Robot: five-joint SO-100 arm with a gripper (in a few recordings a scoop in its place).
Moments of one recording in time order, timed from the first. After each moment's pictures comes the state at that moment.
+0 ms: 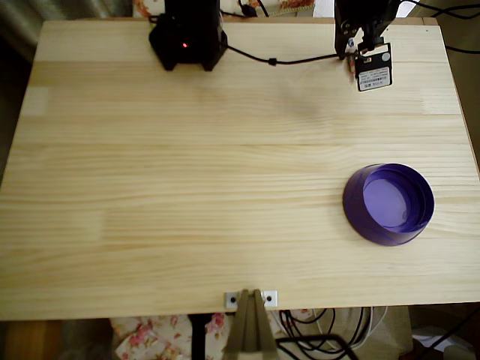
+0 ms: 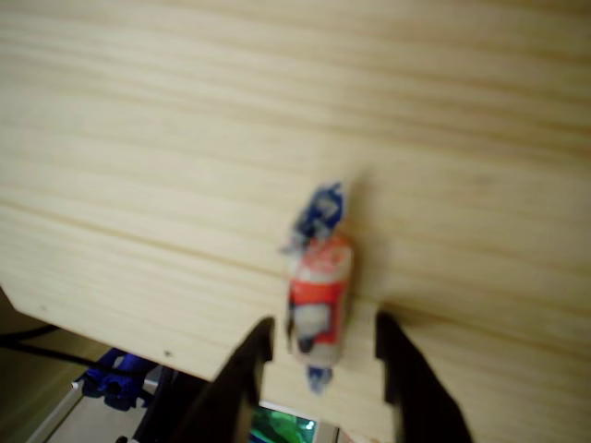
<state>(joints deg) -85.6 81.8 106.6 45.4 87.8</state>
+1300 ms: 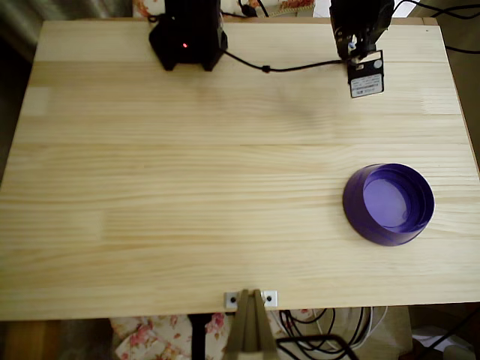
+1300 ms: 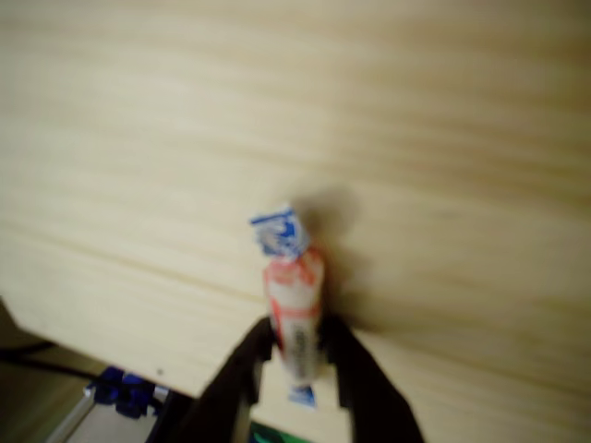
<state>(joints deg) -83.3 85.9 112.3 43.2 87.8</state>
